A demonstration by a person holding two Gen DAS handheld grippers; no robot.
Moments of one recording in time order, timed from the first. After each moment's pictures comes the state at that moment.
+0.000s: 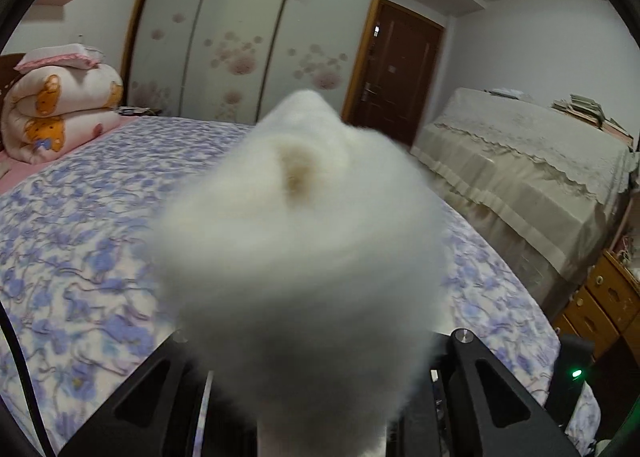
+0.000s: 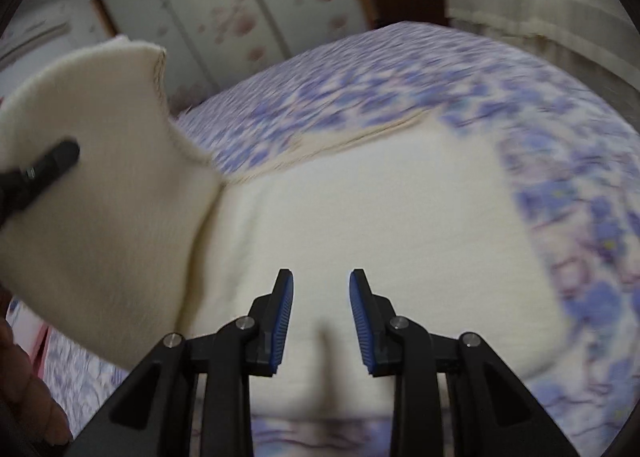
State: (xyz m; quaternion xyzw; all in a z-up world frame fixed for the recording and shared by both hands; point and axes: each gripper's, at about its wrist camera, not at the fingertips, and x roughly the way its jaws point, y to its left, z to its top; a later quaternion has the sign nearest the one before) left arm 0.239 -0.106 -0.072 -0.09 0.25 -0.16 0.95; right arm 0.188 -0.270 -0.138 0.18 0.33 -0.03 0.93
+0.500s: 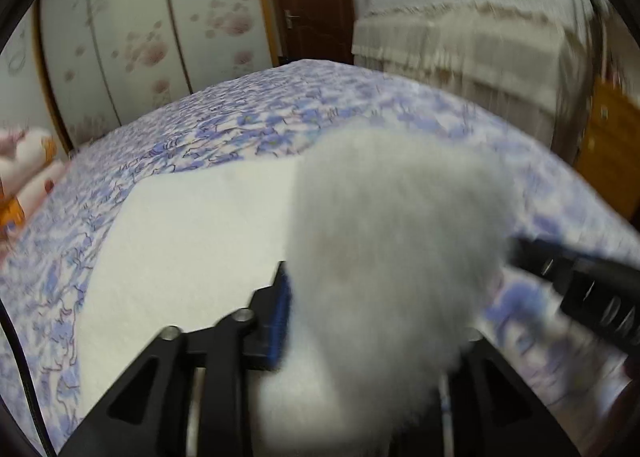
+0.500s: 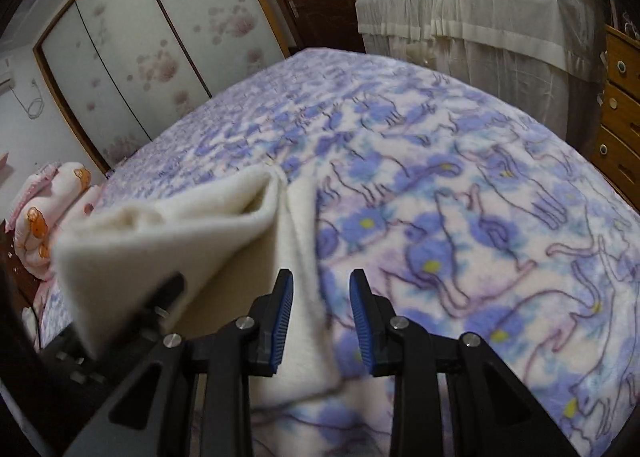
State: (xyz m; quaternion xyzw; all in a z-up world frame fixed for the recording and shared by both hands) left arm 0.216 -0.295 -0.174 0.14 0.33 -0.20 0.91; right arm 0.146 -0.381 -0.142 0.20 0.33 -0.13 0.91
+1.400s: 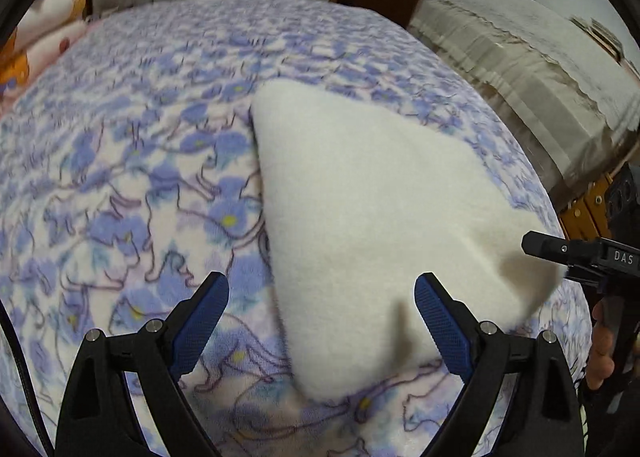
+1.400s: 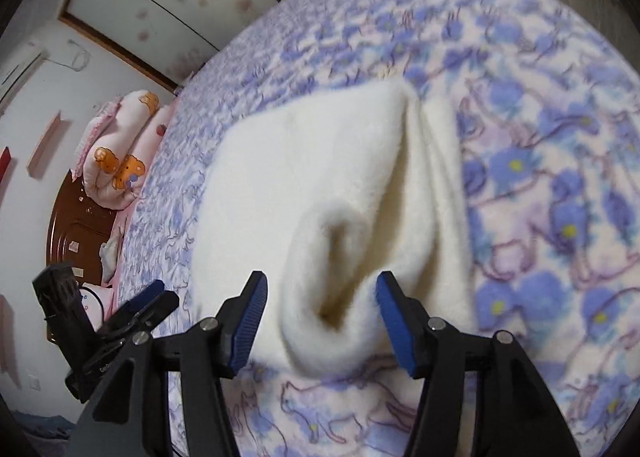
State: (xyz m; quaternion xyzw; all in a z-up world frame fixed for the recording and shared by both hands) left arm 0.268 -0.081 -0.140 -0.05 0.49 -0.19 0.85; right arm 0.224 -0.329 -0.122 0.25 0.48 0.08 0.84
